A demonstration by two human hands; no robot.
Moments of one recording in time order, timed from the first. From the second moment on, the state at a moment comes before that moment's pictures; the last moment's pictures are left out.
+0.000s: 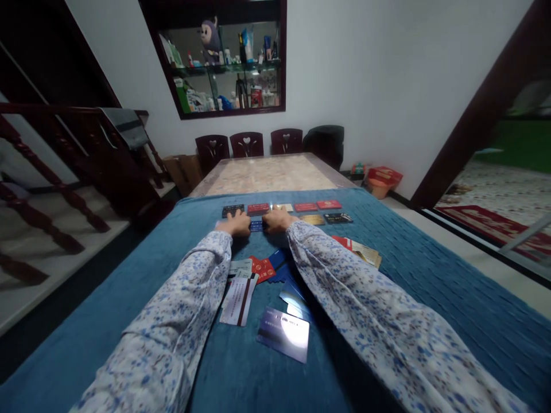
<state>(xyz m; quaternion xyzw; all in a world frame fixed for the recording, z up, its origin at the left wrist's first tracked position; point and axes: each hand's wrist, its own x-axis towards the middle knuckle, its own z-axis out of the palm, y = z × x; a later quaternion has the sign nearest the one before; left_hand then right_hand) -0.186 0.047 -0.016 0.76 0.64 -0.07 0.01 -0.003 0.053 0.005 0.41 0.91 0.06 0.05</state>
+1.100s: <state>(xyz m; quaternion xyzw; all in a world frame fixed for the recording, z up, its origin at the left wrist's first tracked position) -0.102 -0.018 0.007 0.81 0.58 0.02 -0.07 0.116 0.016 0.029 0.44 0.89 0.10 -0.03</state>
